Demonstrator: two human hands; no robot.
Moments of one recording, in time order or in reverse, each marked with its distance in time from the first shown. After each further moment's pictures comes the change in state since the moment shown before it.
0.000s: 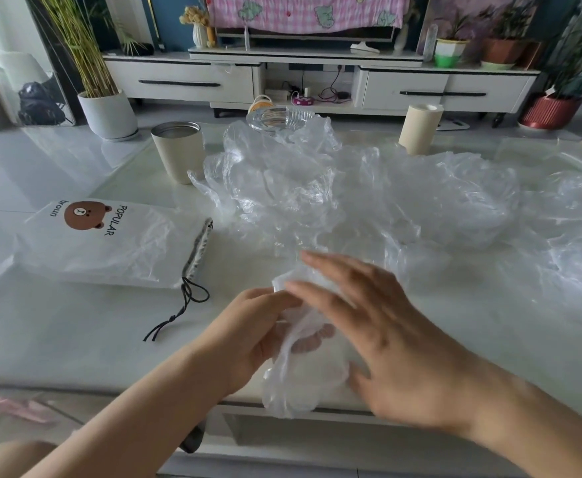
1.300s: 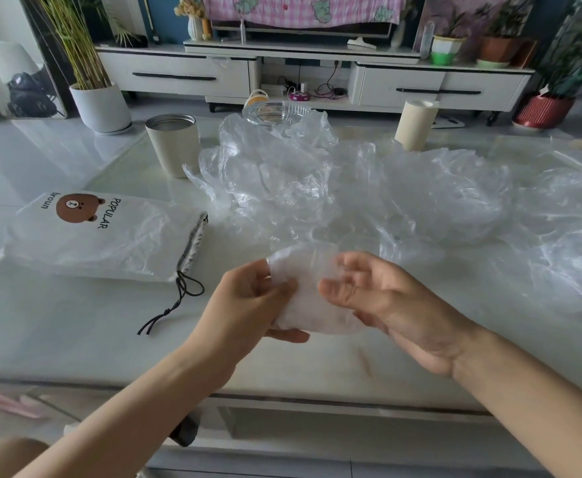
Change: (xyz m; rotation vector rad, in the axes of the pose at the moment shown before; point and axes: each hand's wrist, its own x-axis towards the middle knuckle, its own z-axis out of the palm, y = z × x) left_hand -0.009 0.001 -0.001 0.217 0.108 0.321; right_hand 0.016 0.009 -0.008 1.293 0.001 0.831
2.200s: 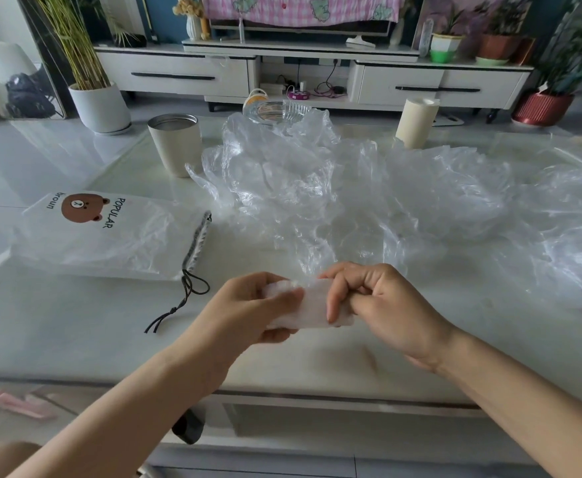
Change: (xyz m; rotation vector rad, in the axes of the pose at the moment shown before) left_hand -0.004 0.000 -0.012 0.053 -0.046 -0.195; right_hand 0.005 0.006 0.011 -0.223 -0.010 -0.291
